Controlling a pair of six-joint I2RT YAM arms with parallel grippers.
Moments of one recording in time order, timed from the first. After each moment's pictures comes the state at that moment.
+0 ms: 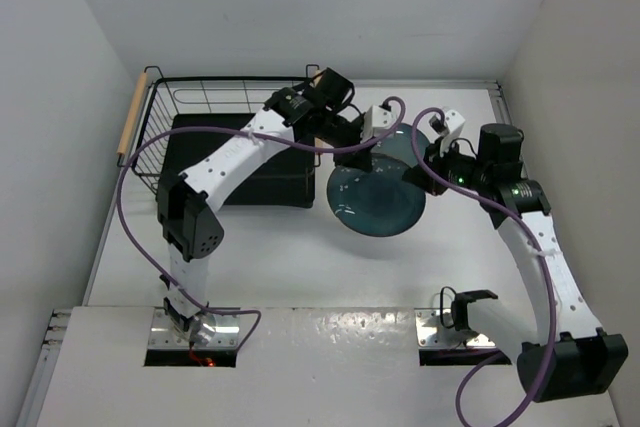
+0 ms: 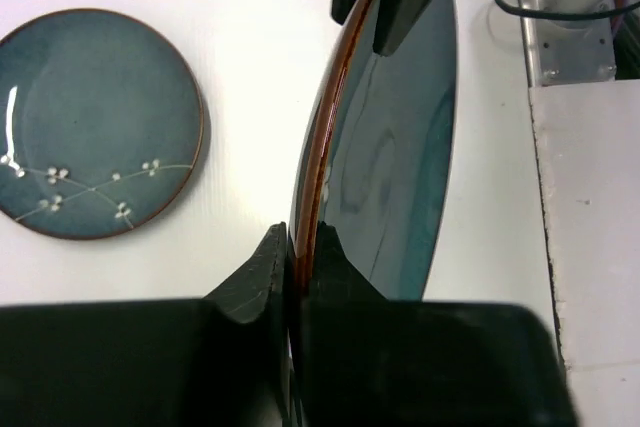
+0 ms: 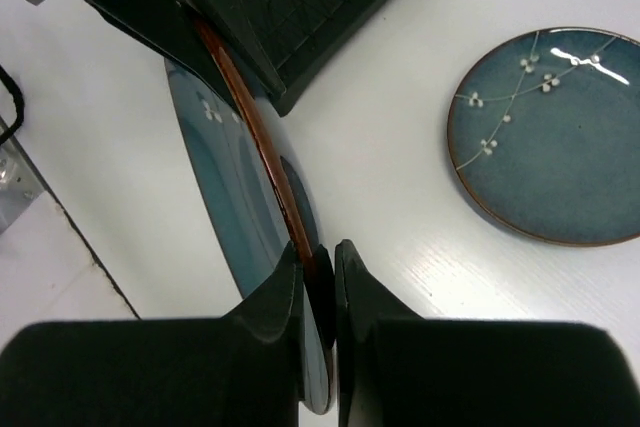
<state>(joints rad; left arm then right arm) -0.72 1.94 2.02 -0.92 0.73 0.63 0.08 0.99 0.95 -0.53 -0.70 -0.14</state>
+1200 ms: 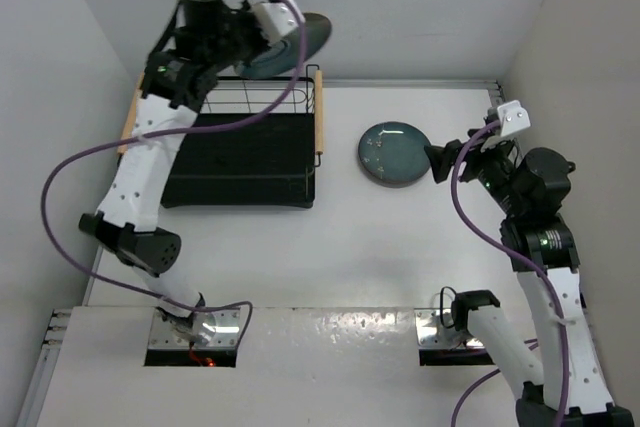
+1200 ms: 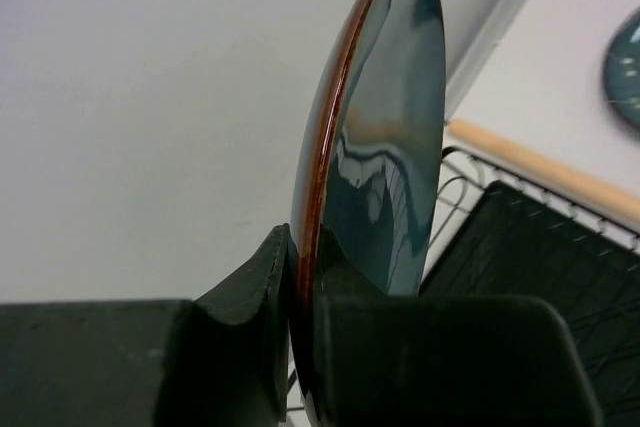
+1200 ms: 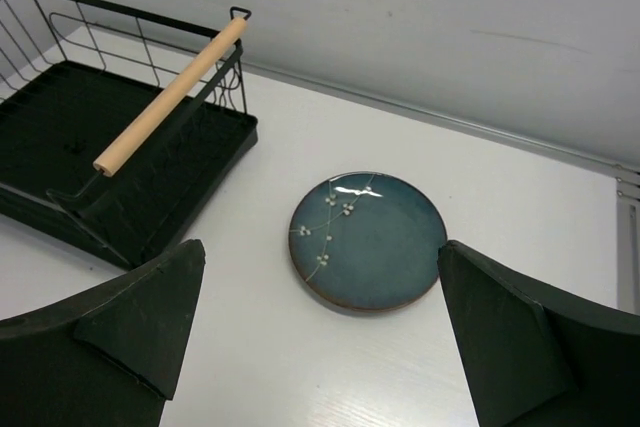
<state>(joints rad) -0.39 1.70 2.21 -0.70 0.18 0.80 0.07 0.71 0.94 -0.31 -0.28 -0.04</state>
